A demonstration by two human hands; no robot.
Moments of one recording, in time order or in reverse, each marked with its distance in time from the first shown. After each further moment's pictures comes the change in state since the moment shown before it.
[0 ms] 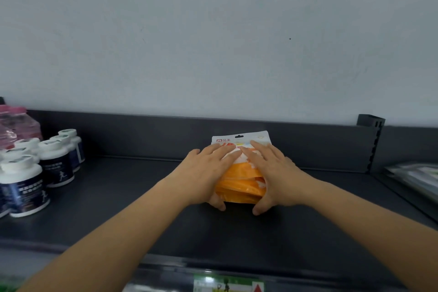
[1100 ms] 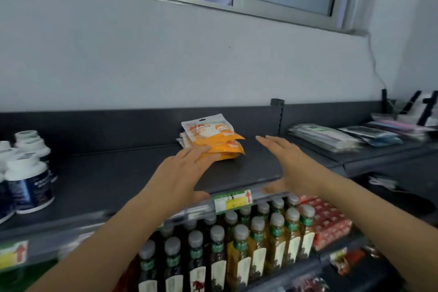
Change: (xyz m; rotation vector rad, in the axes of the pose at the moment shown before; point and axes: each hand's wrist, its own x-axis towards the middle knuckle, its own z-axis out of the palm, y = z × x) left_hand -0.160 -0.017 -0.020 -0.266 0.299 0.302; right_hand -0.177 -0.132 -0.026 0.105 0.185 0.390
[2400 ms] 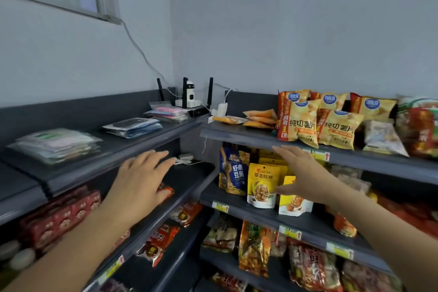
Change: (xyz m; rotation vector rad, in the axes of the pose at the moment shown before) left_hand 0.259 0.513 0.064 -0.237 0.119 0.406; right_hand -0.459 0.390 -0.162 -0.250 0.136 0.916
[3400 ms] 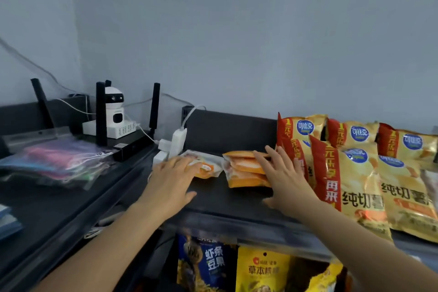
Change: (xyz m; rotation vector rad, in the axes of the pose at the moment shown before) left_hand 0.459 -0.017 0.269 -0.240 -0.011 0.340; right_hand 0.392 0.112 0.081 -0.388 0.048 0.272
